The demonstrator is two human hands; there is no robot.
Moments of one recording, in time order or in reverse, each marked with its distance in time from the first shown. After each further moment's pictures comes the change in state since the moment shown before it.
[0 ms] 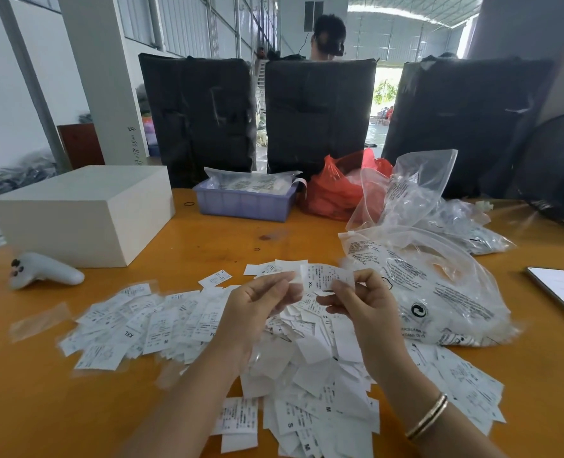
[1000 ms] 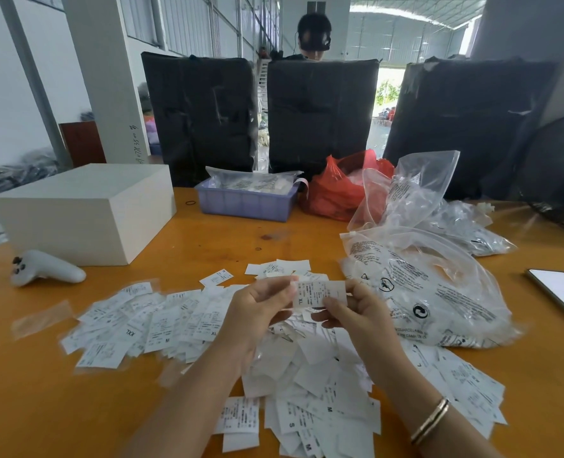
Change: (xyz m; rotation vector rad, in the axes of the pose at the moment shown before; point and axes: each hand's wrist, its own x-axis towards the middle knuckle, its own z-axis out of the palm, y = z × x) left_hand 0.002 -0.005 0.000 0.081 0.053 -0.083; right_hand -0.001 0.011 -0.006 -0.215 -0.154 0.068
